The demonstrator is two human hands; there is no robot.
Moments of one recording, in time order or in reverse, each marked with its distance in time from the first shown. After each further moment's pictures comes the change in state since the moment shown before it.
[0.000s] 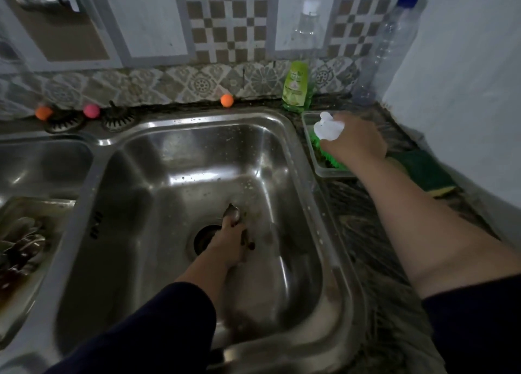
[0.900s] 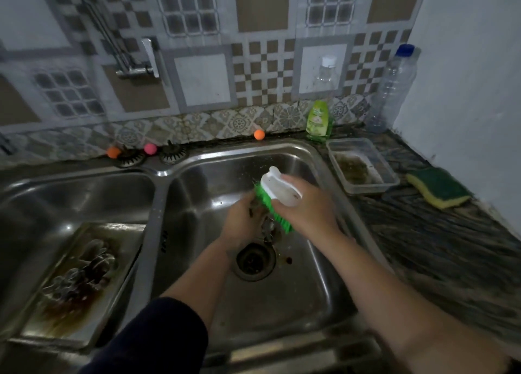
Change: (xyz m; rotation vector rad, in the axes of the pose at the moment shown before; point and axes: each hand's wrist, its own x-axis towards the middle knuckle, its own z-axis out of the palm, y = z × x) left_hand -0.084 -0.004 -0.113 -0.649 0.535 0.292; right_hand -0.137 -0.095 0.058 0.425 -0.071 -0.239
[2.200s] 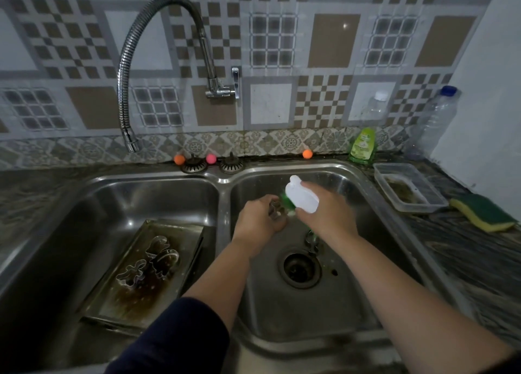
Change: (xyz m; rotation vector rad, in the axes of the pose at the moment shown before) left_hand -0.031 -0.022 -0.110 0.179 0.092 0.028; right_hand -0.014 -0.076 0.055 -0.293 0.038 -0.043
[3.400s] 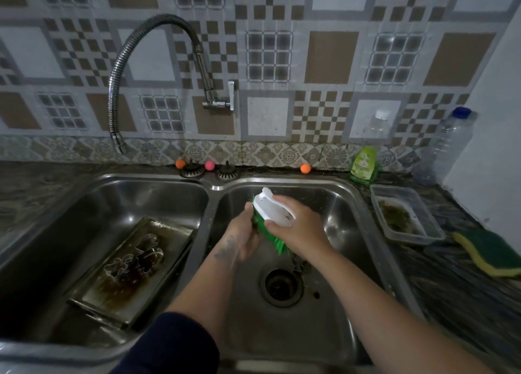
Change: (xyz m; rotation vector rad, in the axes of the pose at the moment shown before) left_hand 0.014 0.041 0.036 -1.358 0.090 -0.658; right_hand 0.018 0.026 -0.009 0.357 -0.219 -0.180
